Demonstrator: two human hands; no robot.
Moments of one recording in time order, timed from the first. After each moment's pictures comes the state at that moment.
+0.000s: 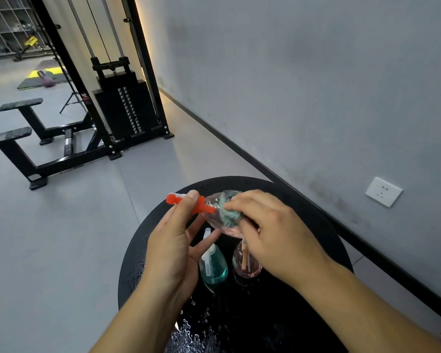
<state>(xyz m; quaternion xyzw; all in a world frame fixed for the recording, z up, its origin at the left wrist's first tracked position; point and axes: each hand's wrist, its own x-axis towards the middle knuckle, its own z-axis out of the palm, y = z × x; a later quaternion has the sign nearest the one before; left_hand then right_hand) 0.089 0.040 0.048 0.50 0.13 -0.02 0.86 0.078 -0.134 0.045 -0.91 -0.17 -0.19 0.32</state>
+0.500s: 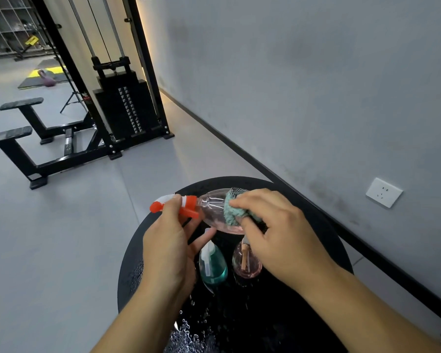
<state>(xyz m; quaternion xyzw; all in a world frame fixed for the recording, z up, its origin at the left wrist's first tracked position) 0.090 0.037 0.053 0.52 0.18 0.03 0.84 0.072 -0.137 0.046 -0.90 -0.15 -0.22 0.35</state>
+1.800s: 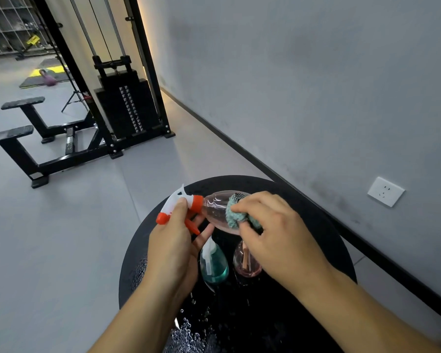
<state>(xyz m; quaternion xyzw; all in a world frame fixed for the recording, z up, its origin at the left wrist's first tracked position) 0.093 0.037 0.043 0.53 0.16 0.01 0.83 0.073 -0.130 0.037 -0.91 -0.13 -0.22 0.33</state>
